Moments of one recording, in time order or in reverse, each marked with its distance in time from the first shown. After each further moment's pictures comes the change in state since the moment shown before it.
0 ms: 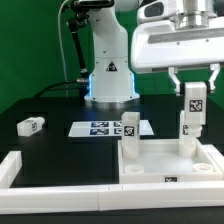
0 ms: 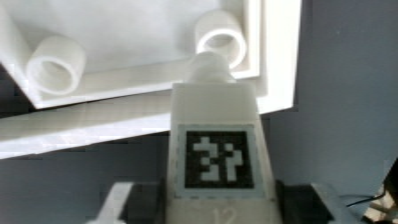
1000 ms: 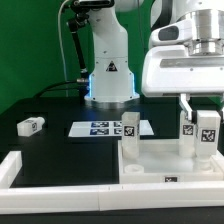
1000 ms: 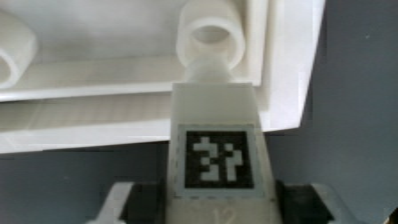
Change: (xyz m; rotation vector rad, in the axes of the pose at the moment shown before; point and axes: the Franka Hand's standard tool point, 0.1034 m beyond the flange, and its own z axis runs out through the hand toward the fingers) arm 0.008 -0.014 0.049 -0.037 0.023 -0.092
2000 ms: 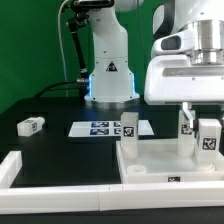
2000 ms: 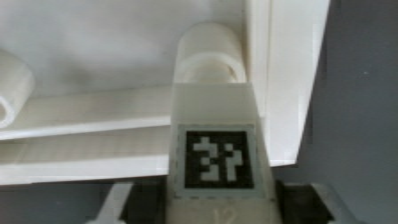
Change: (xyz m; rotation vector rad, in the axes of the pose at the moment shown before) arm -0.019 -0.006 0.010 -0.001 -0.024 -0.007
